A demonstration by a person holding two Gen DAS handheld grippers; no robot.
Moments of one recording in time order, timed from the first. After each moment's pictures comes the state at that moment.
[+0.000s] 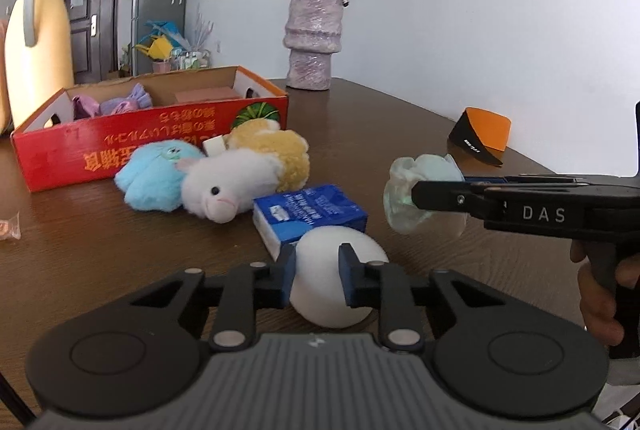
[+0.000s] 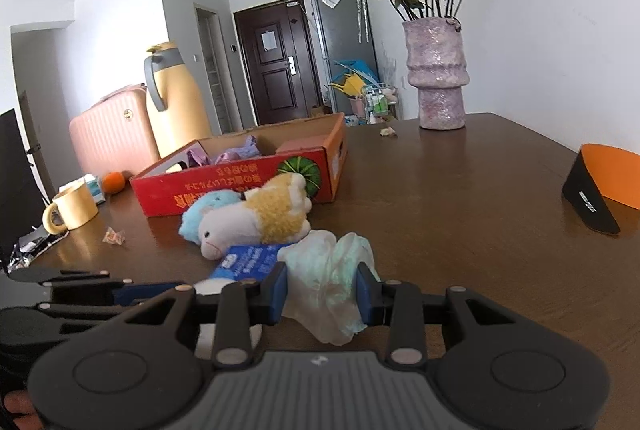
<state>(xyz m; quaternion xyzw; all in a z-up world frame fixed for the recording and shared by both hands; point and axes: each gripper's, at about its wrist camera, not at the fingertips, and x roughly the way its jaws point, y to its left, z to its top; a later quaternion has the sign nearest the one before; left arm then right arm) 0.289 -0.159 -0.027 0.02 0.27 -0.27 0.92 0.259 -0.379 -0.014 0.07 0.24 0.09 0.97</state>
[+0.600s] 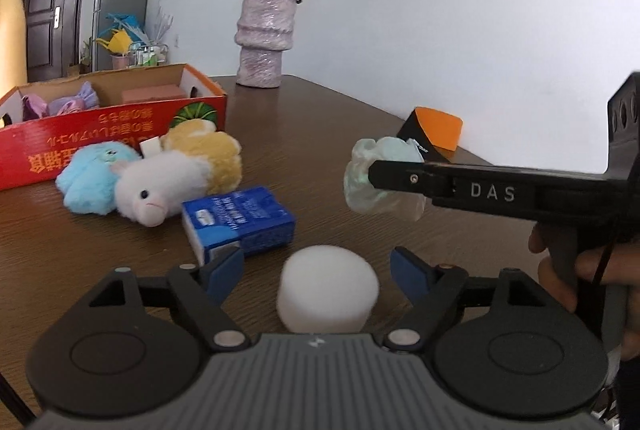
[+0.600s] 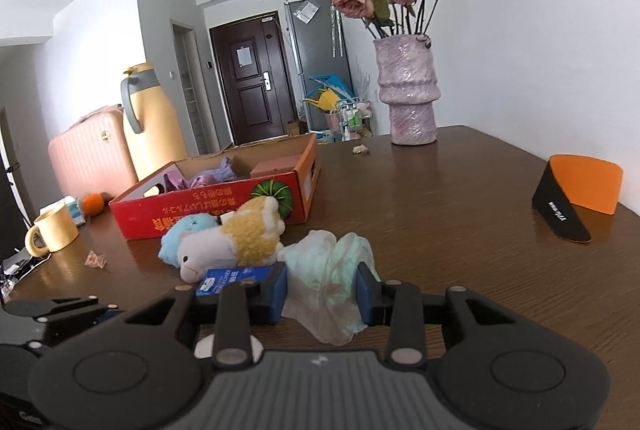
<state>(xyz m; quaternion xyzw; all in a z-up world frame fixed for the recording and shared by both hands) 0.283 -0.183 -0.022 0.00 0.28 -0.33 0.90 0.251 -0.391 -0.003 0.08 0.22 0.04 0.97</state>
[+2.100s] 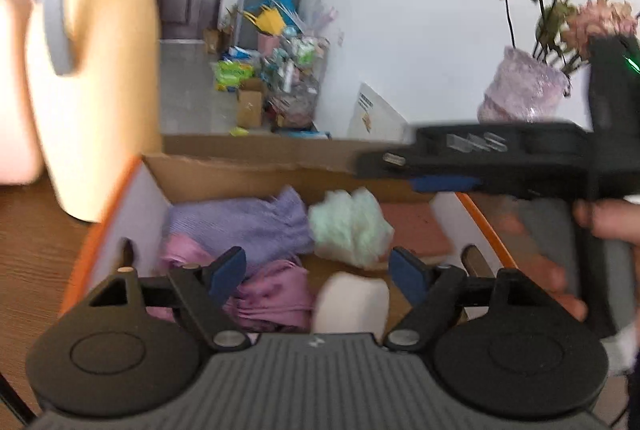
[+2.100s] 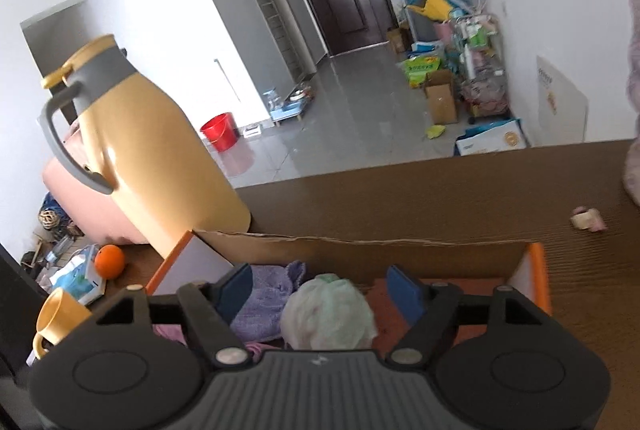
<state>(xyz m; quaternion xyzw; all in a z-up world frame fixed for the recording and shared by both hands) 0.594 -0.088 0.033 -0.06 0.32 -0.12 0.94 0.678 -0.286 0.044 0.11 0.36 0.22 0.90</state>
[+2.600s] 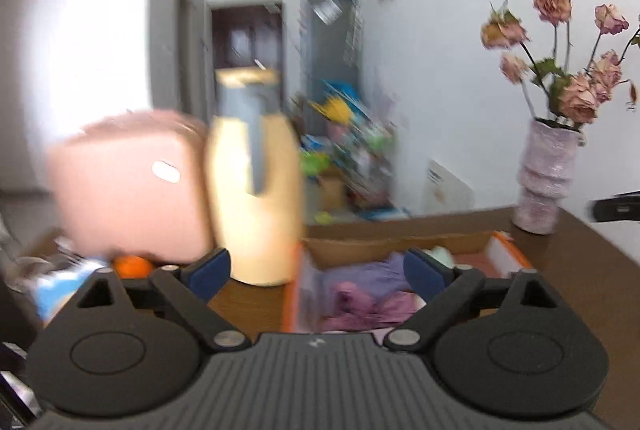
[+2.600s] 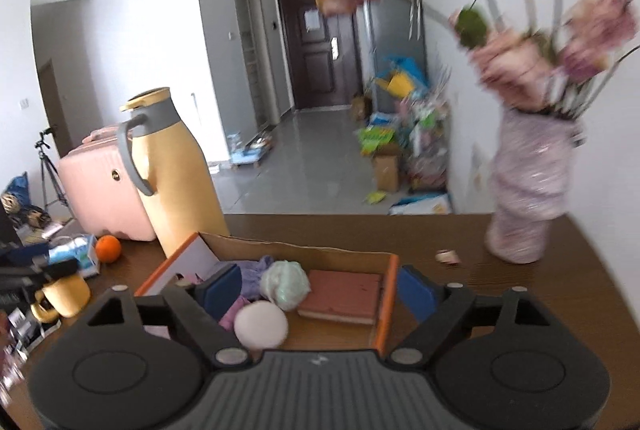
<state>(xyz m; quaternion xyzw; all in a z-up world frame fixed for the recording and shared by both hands) 0.450 -0.020 0.126 0.01 0.20 -0.01 0.98 0.501 -0.346 0.148 0.01 0.26 0.14 0.95</state>
